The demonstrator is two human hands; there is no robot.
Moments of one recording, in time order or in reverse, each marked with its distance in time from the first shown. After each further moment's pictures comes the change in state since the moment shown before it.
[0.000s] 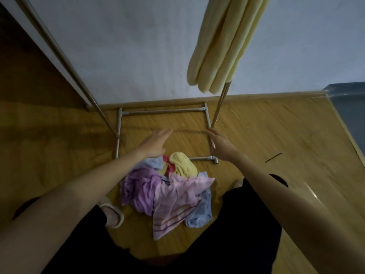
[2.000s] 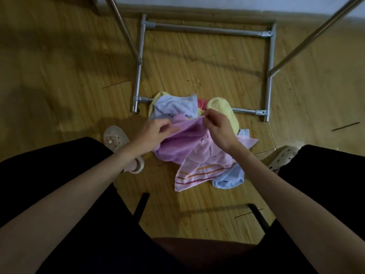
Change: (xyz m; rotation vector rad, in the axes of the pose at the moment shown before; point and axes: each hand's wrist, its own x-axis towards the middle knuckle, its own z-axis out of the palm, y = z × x) left_hand -0.079 -0.132 0.136 -0.579 0.182 -0.146; right_hand 0.069 -0.097 0.207 0.743 0.054 -0.042
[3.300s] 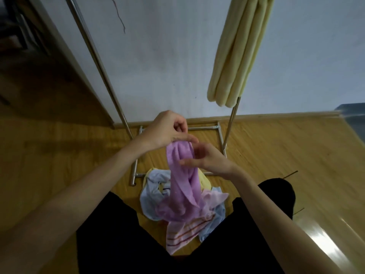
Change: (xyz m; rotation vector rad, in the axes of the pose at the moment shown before) left_hand -0.069 0.342 -0.107 0.050 0.074 0.400; right_hand -0.167 -0.209 -0.147 0.240 -0.264 -0.270
